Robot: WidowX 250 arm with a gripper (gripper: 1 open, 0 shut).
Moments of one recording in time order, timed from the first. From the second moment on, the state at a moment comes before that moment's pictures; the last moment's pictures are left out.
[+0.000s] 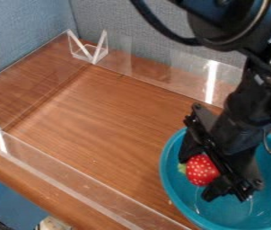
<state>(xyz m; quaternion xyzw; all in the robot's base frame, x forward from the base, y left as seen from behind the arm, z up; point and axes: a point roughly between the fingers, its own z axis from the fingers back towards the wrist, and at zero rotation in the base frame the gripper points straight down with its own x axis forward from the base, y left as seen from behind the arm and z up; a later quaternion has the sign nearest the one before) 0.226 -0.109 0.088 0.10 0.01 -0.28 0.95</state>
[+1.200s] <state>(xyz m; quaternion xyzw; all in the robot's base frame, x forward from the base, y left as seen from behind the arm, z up) 0.230 -0.027 0.128 0.13 0.00 -0.12 0.98</state>
